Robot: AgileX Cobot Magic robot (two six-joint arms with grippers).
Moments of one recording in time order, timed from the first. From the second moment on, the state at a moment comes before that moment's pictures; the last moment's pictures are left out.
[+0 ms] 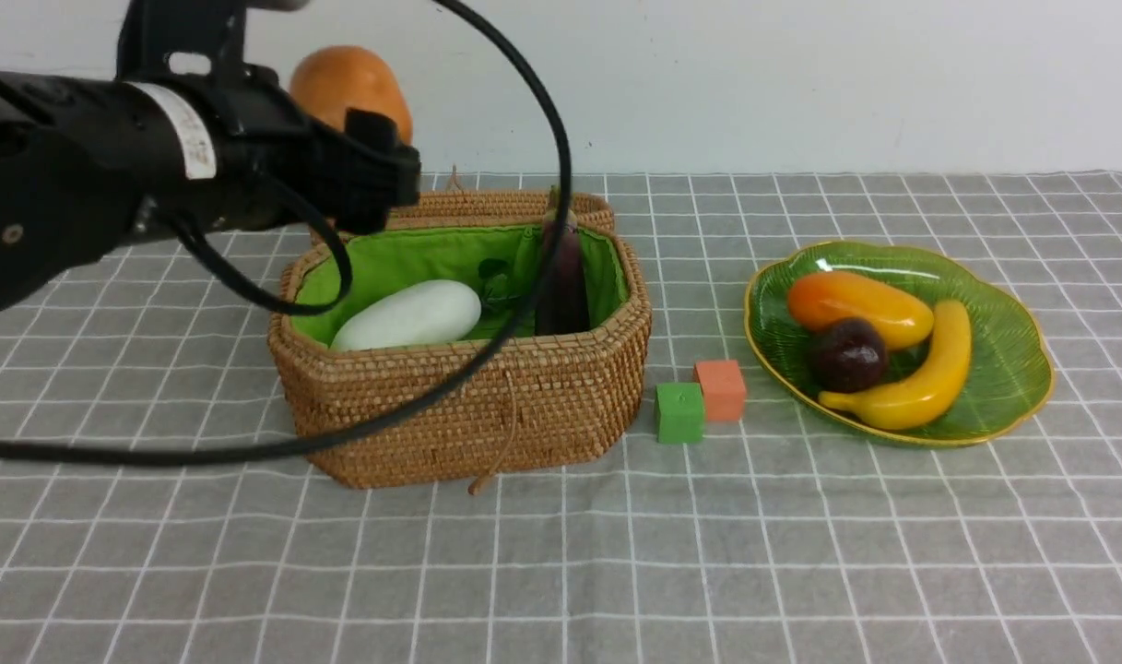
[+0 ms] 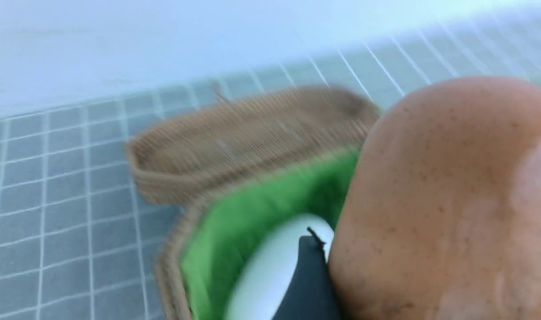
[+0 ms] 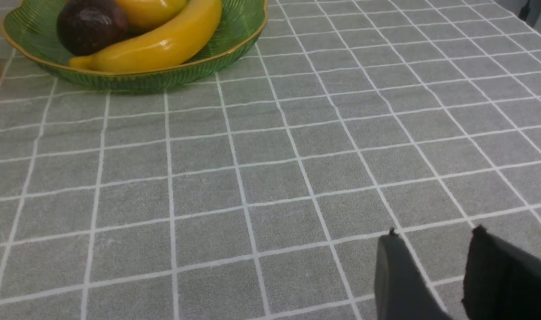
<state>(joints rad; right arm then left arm) -0.03 -0.01 0.00 -0.39 0.47 0.39 -0.39 1.38 -1.13 0.34 0.22 -0.49</state>
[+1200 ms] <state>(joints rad) -0.03 -0.01 0.00 -0.39 0.47 0.39 -0.41 0.43 -1.03 0.25 1.02 -0.56</state>
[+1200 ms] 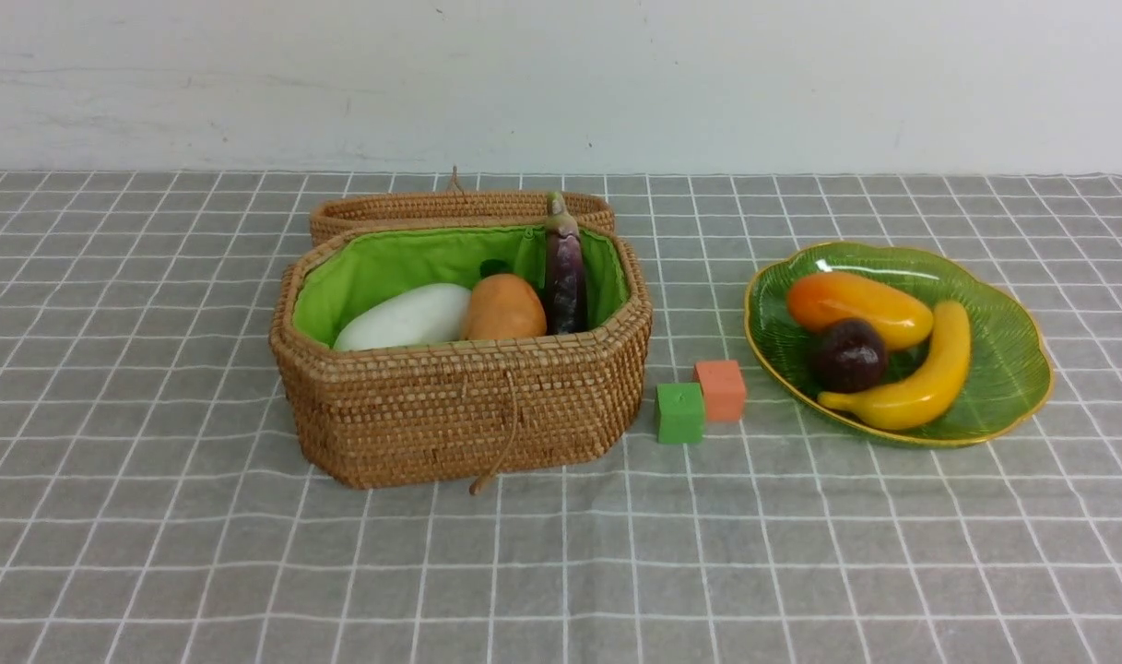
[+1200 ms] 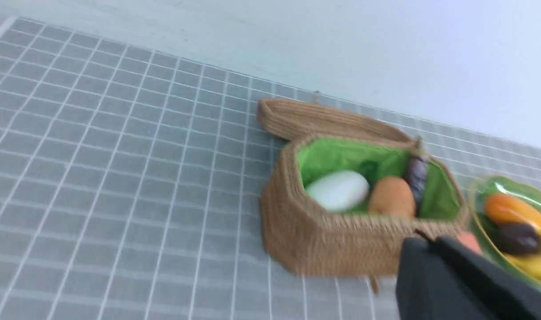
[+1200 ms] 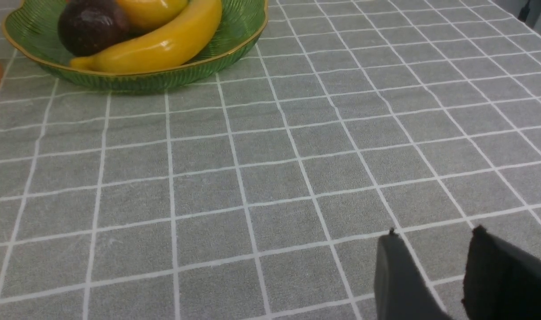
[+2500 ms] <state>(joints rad) -0.03 -0.01 0.00 -0.39 0.47 0.39 -0.11 0.04 -0.25 0.09 0.38 -0.21</state>
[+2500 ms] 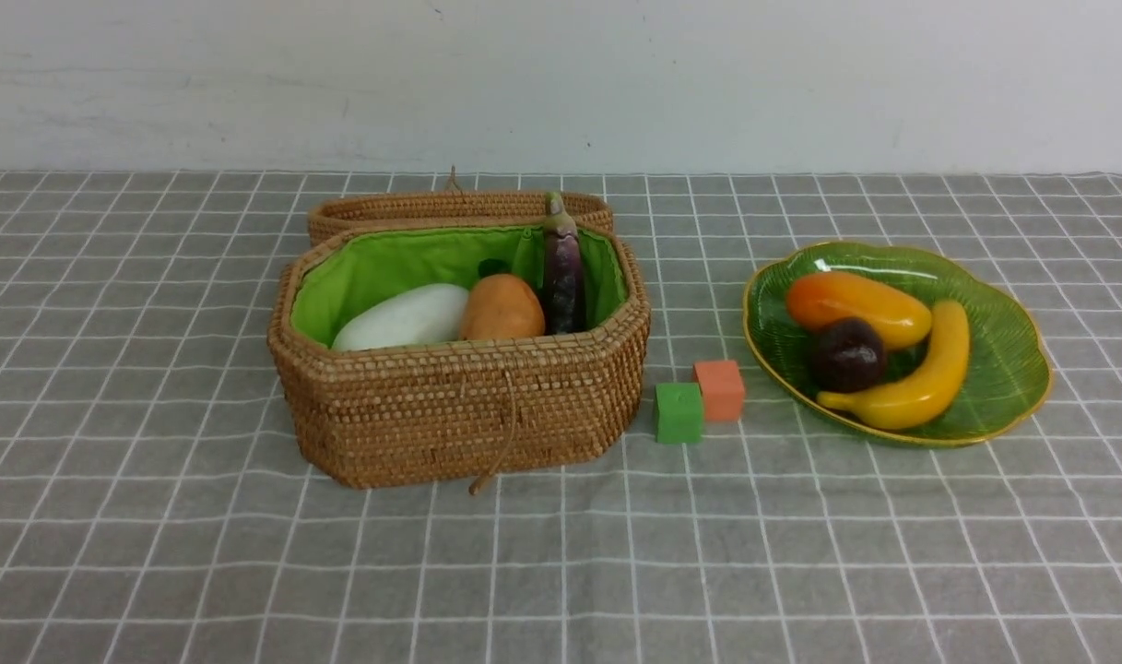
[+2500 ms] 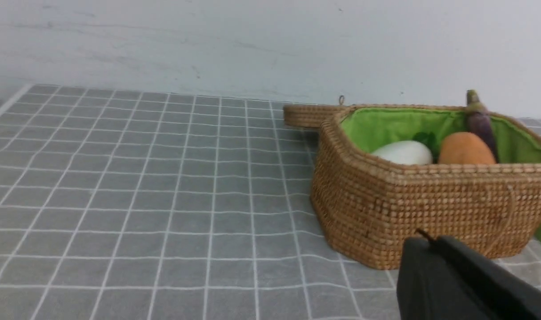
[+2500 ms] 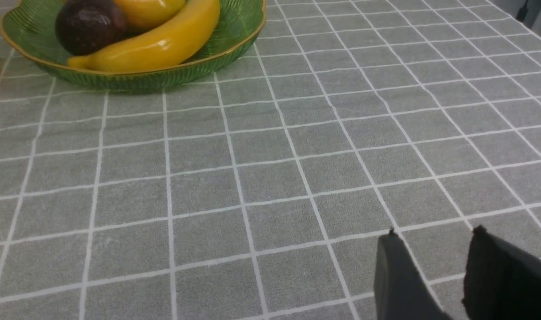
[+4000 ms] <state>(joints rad) -0.03 -0.01 0.00 -0.39 0.47 0.39 -0.03 -0.01 0.03 0.10 0.40 -0.21</state>
